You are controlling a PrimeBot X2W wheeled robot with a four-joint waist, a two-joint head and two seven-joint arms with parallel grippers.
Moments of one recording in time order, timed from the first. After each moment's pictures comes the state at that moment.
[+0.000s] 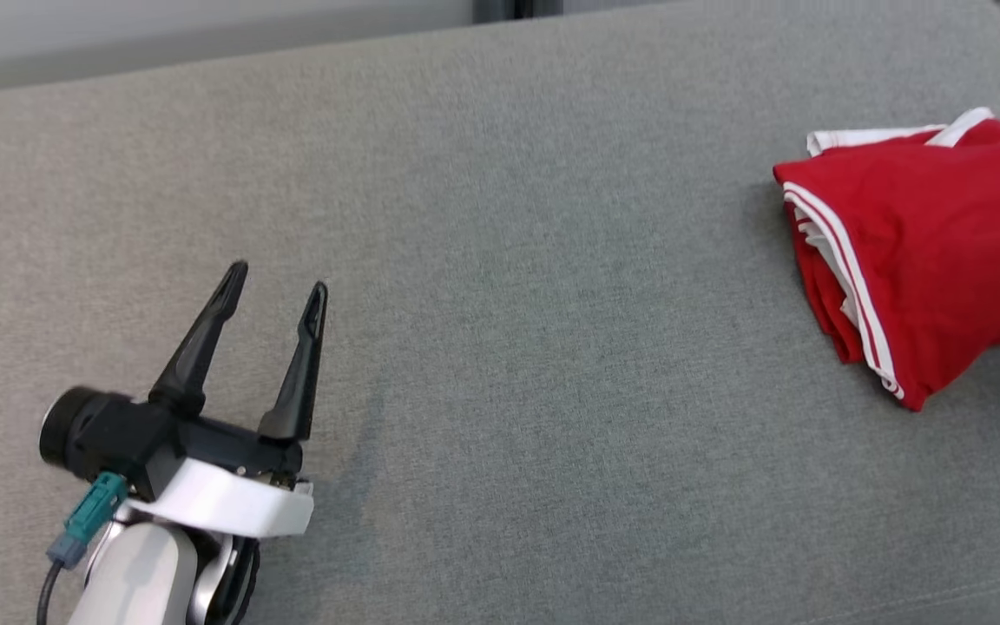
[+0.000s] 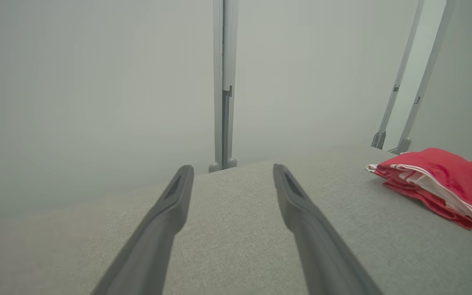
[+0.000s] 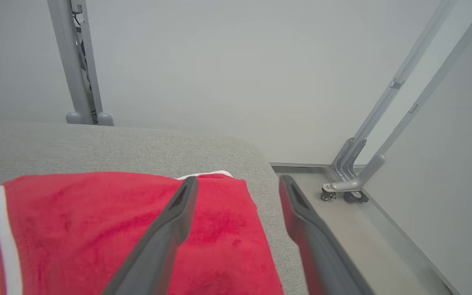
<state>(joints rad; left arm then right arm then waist) -0.22 0.21 -0.21 0.02 -0.27 -0.08 -0.25 -0.64 -0.45 0.02 0.78 0.23 0.13 -0.26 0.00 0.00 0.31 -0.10</state>
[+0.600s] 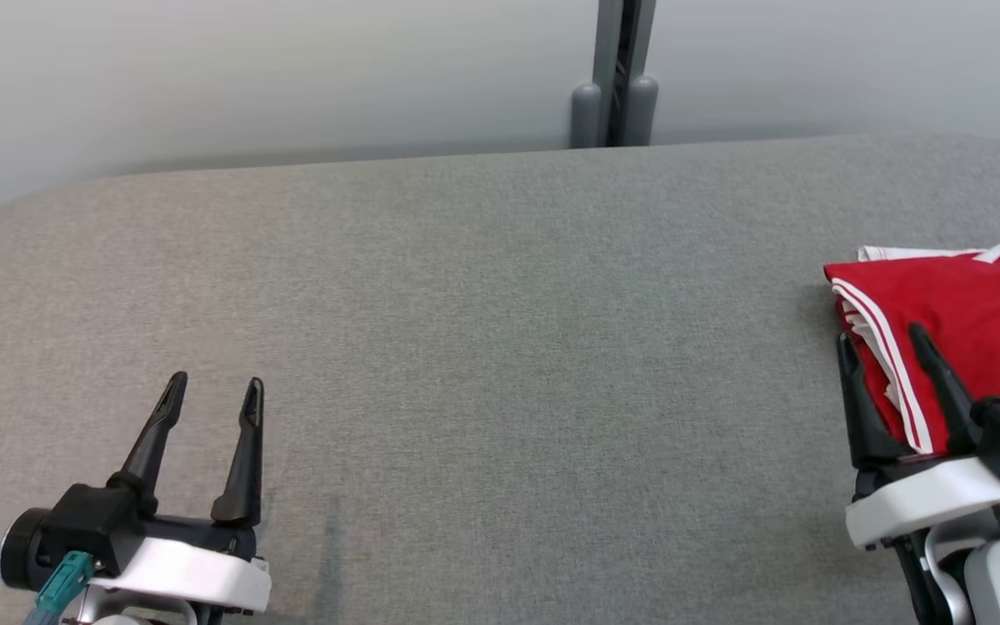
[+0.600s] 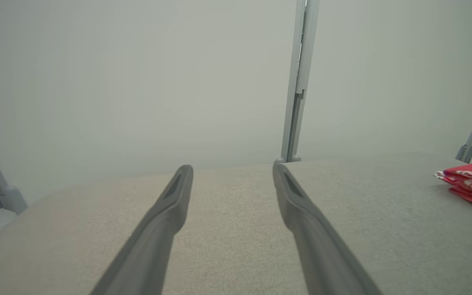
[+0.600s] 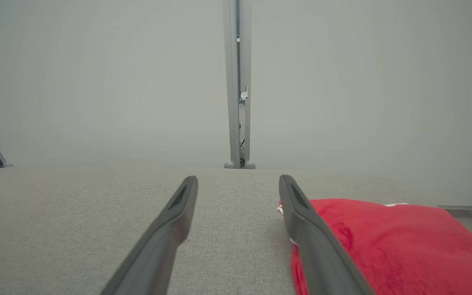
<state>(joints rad) -0.03 0.23 -0.15 0.04 -0.31 0.01 -0.23 -0.19 -0.13 0.01 0.22 0.18 0.13 -0.19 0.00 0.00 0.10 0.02</state>
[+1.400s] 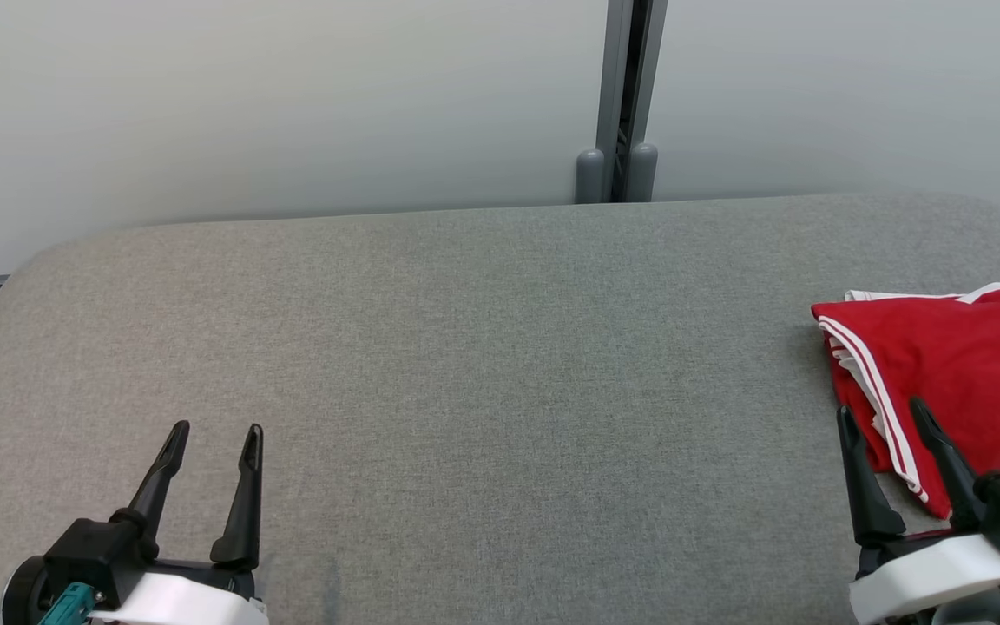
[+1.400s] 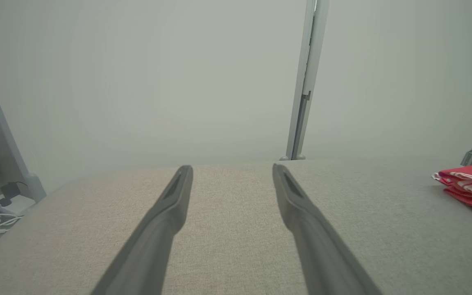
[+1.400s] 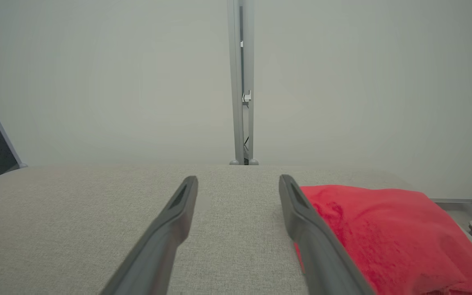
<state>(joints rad) 0.06 0.24 -0.15 0.02 -0.35 0.04 -0.18 0.02 -0.08 -0.02 0.04 0.16 0.13 -0.10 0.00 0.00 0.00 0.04</state>
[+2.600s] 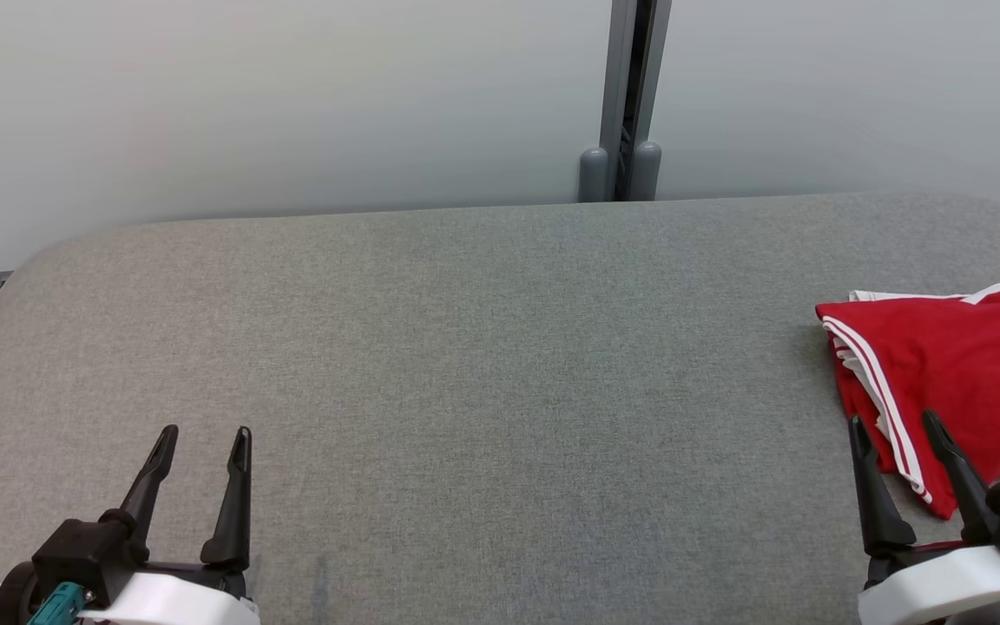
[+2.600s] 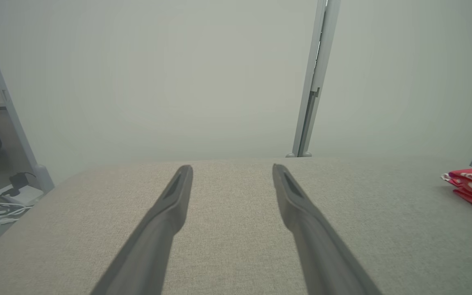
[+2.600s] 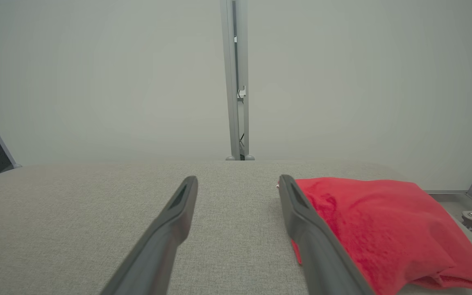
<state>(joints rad) 0.06 0.26 -0.15 0.02 -0.38 0.06 -0.18 0.06 -0.06 -0.06 -0.01 0.15 0.13 -0.08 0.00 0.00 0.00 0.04</state>
